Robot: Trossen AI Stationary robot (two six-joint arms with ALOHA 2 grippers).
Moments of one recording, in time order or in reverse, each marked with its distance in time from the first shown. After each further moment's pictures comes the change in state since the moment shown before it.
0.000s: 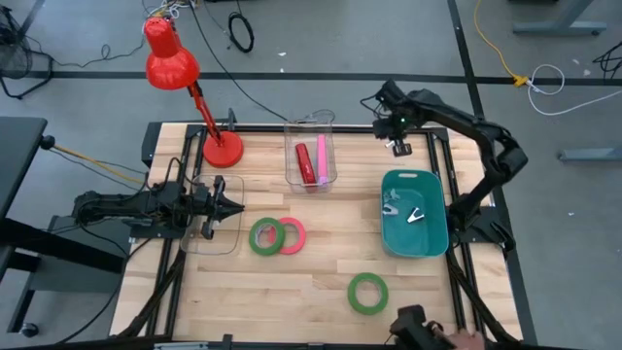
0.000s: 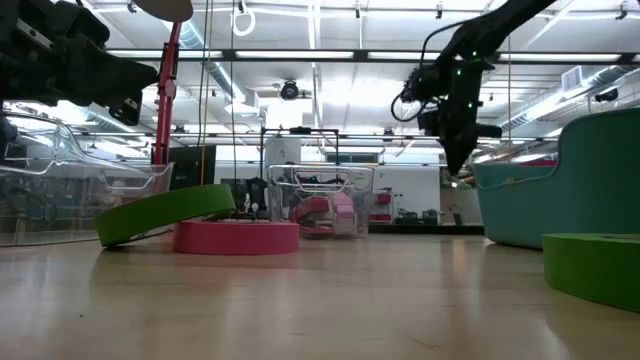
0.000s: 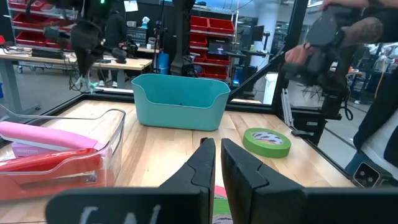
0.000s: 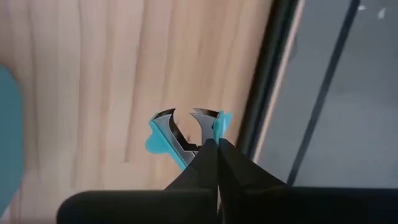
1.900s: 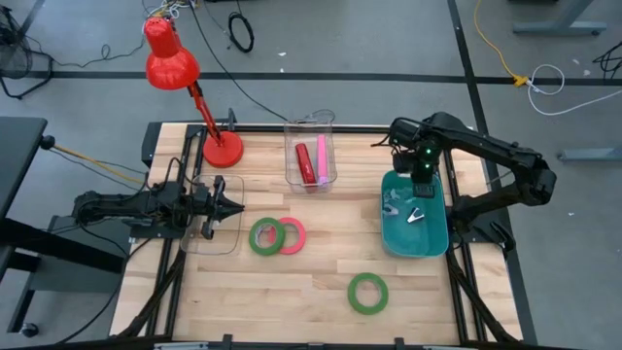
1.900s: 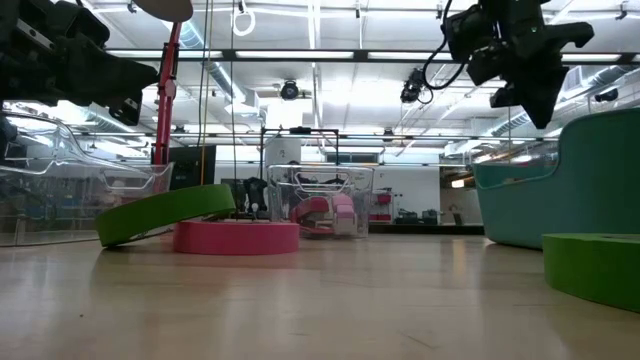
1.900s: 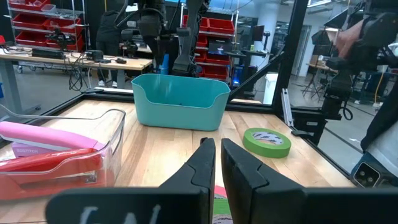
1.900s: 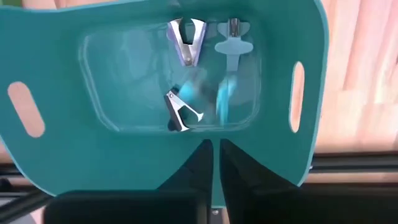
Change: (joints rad) left arm 0.000 0.000 0.000 0.000 0.000 0.000; right arm 0.307 -0.296 -0.090 -0.568 -0.206 0.631
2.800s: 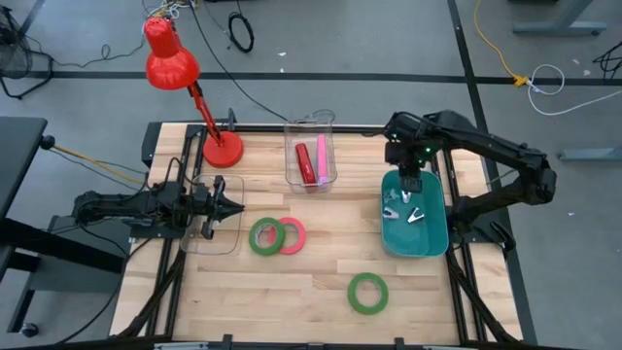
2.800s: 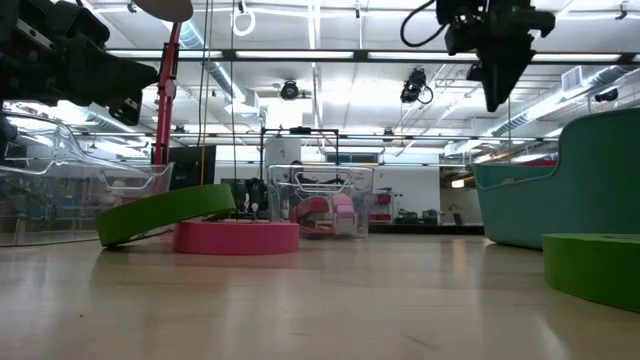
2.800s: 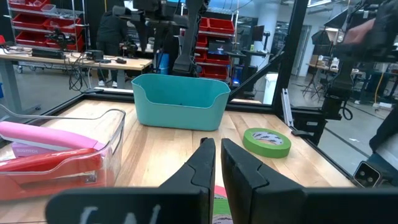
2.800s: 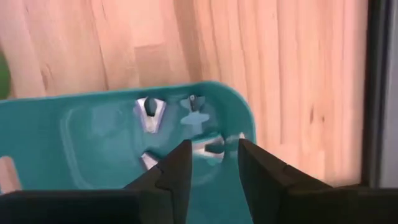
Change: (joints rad) left arm 0.000 0.000 0.000 0.000 0.000 0.000; right arm 0.091 -0.008 0.132 0.139 0.082 0.104
